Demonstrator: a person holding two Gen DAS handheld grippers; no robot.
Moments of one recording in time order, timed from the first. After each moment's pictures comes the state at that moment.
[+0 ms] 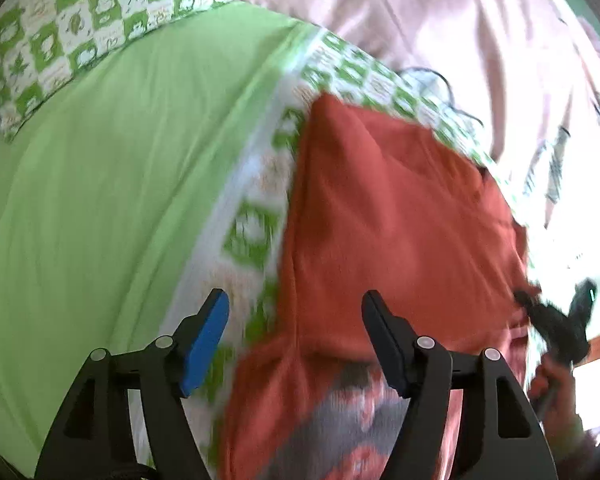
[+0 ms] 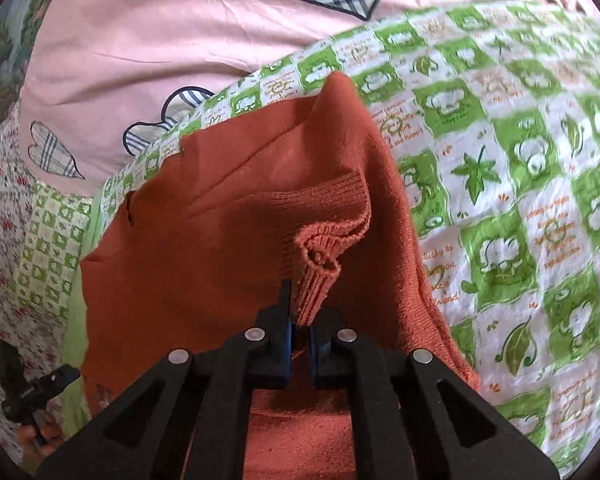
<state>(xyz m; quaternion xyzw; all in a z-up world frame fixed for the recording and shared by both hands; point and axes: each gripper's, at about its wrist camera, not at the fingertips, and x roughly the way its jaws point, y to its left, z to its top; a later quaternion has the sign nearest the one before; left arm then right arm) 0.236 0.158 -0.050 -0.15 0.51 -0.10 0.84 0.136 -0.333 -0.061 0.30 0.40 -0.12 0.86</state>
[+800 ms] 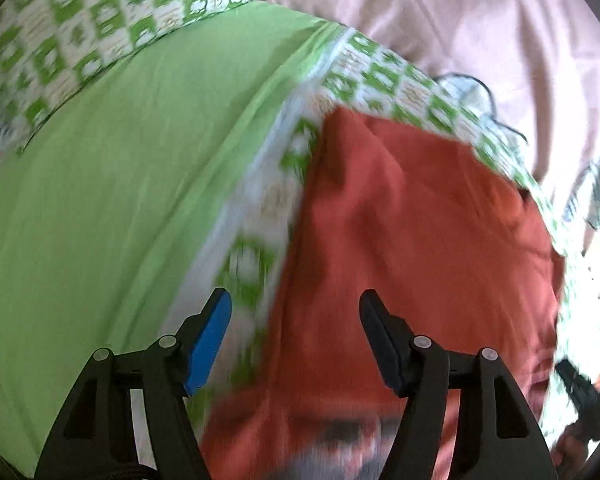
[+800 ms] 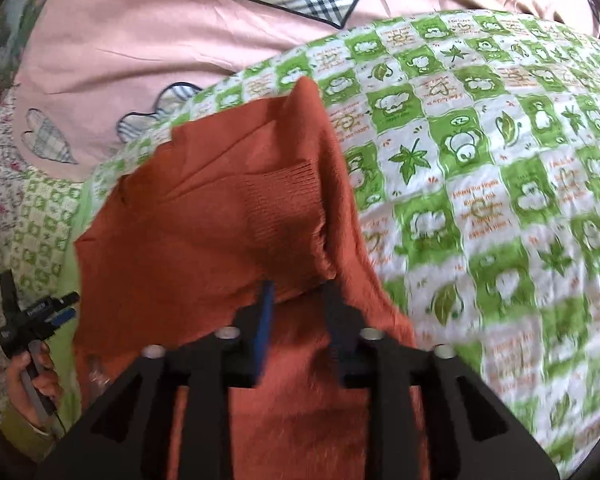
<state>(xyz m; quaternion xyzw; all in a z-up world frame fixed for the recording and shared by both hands) 0.243 0.131 -0.056 -0.13 0.53 -0.03 0.84 0.093 -0.326 -0.030 0.26 0.42 -0.13 0.86</state>
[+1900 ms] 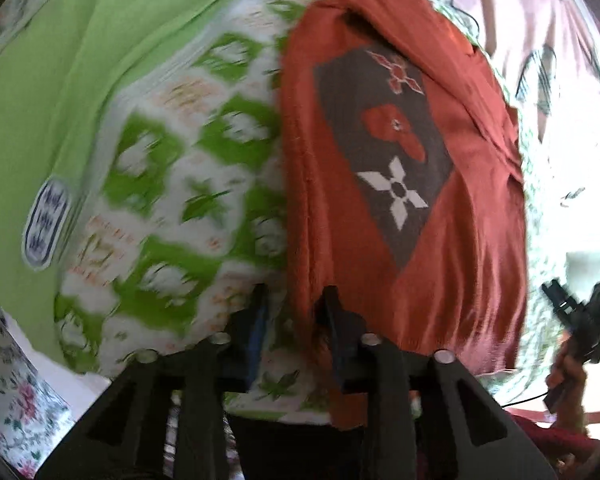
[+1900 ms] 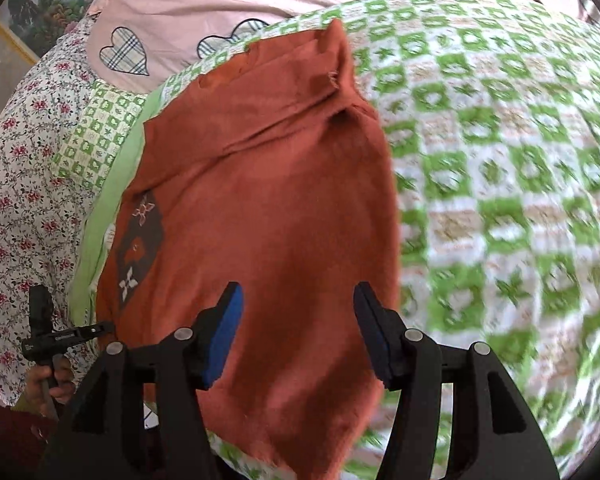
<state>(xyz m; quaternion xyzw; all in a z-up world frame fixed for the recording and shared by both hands) -0.042 0.185 -0.110 -0.20 0.62 -0.11 0.75 -0.081 -0.275 -0.027 0.23 0.47 -0.06 0.85</state>
